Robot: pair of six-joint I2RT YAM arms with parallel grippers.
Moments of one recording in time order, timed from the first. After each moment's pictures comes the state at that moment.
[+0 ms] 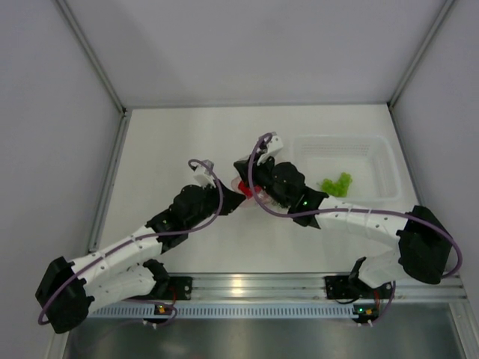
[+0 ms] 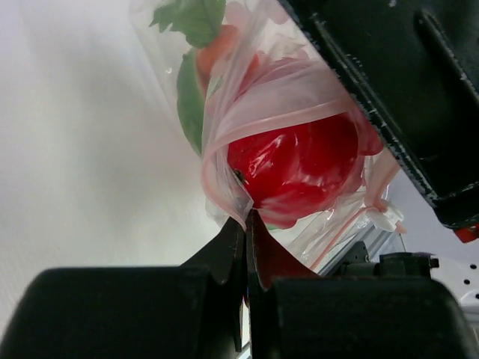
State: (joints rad) left arm -0.81 0.96 0.53 0.17 -0.01 -0.82; right arm 0.99 1.39 0.91 0.46 0.33 0.33
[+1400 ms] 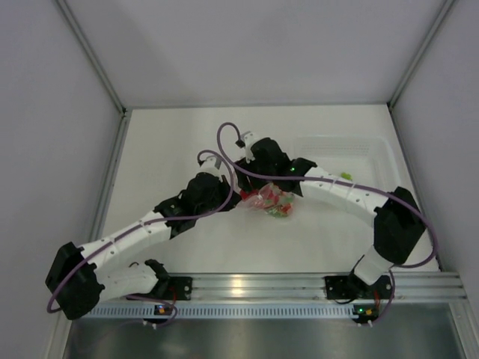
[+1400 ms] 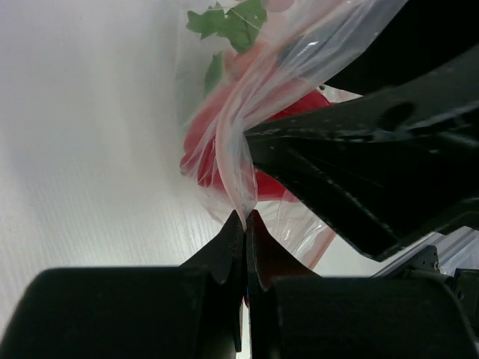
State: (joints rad) left arm -0.78 1.10 0.71 -0.13 -0.09 -0.78; right arm 0.84 1.58 1.25 -0.32 0.03 0.19
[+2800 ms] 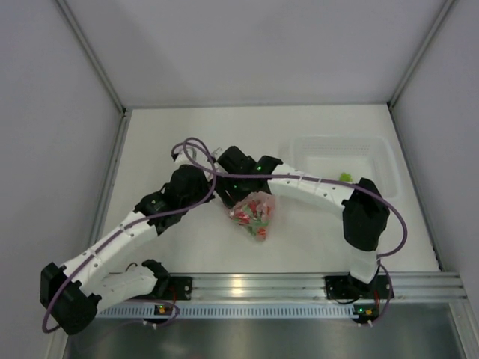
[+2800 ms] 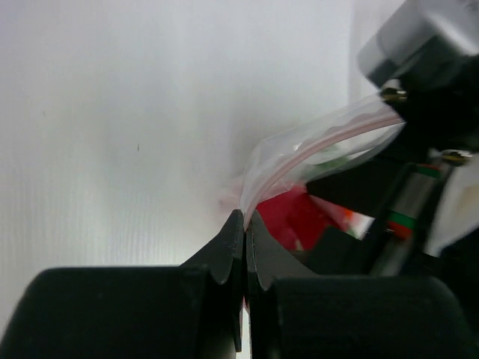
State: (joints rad) left arm -0.67 1.00 0.78 -0.40 -0.31 -0.73; right arm 0.99 1.86 1.58 -0.71 0.03 0.16
